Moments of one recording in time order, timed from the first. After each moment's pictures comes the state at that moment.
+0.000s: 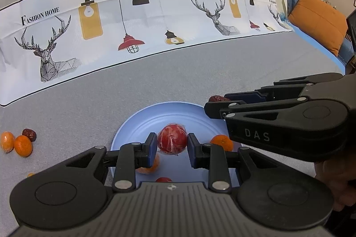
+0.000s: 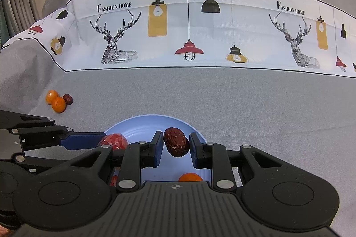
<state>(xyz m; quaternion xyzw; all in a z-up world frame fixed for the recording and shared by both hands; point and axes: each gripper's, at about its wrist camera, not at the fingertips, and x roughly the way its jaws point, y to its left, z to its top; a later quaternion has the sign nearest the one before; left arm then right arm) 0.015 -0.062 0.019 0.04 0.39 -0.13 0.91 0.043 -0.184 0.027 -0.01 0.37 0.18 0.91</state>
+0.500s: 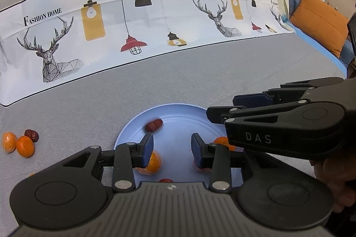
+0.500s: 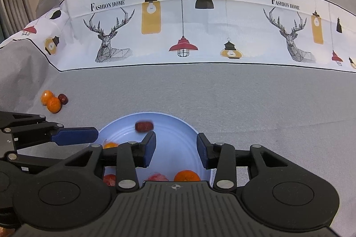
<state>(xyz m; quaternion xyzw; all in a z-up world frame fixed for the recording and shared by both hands) 0.014 -0.060 0.021 0.04 0.38 -0.12 0.91 0.045 -0.186 0.025 -0.01 0.37 0.17 0.91</state>
